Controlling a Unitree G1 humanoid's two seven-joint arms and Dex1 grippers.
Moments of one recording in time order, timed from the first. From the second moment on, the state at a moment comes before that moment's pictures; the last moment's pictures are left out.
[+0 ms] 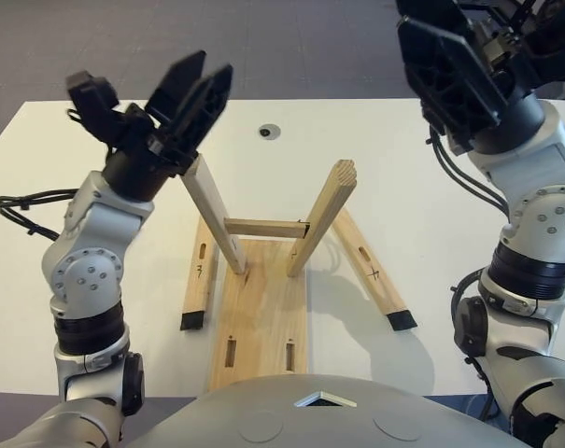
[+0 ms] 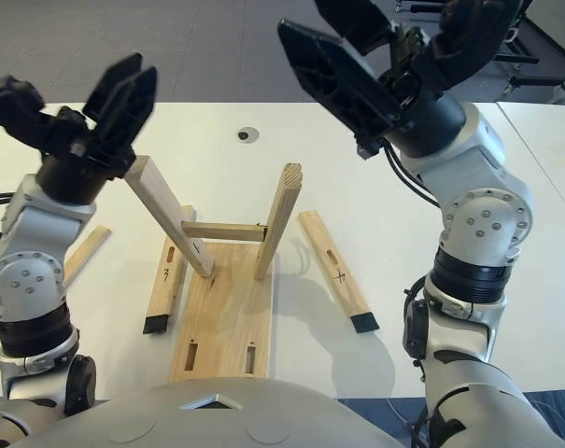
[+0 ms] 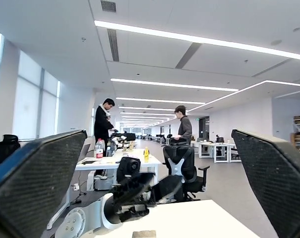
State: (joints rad) left arm -0.25 0.35 0.24 -0.56 -1.14 0.47 -0.38; right arm -0.56 -0.46 -0.26 -0.38 1.26 0.62 0.66
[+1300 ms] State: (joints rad) left arm 0.04 0.48 0.33 -0.57 -0.50 0.41 -0.21; right arm -0.42 -0.50 -0.37 -0.41 1.27 0.59 0.44
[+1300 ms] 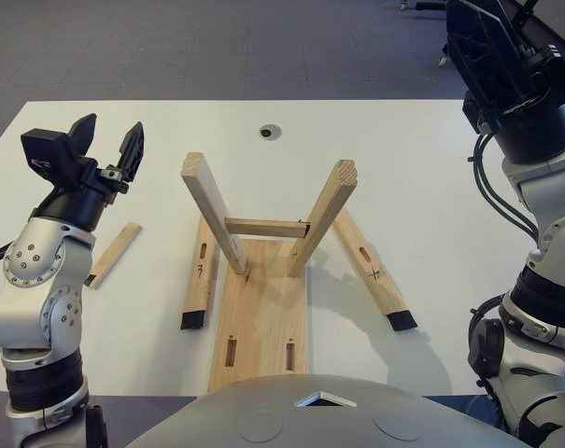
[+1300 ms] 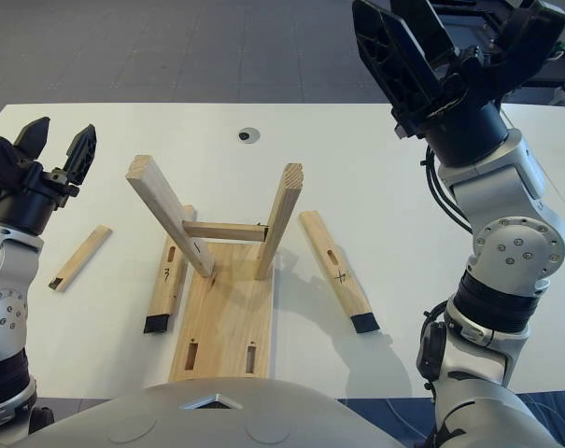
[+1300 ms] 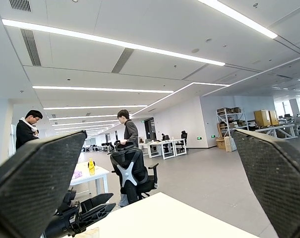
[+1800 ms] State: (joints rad) left arm 0.08 0.46 0.32 -0.59 -0.49 0.43 -0.24; right arm -0.42 -0.50 -0.37 -0.41 1.26 0.58 0.41
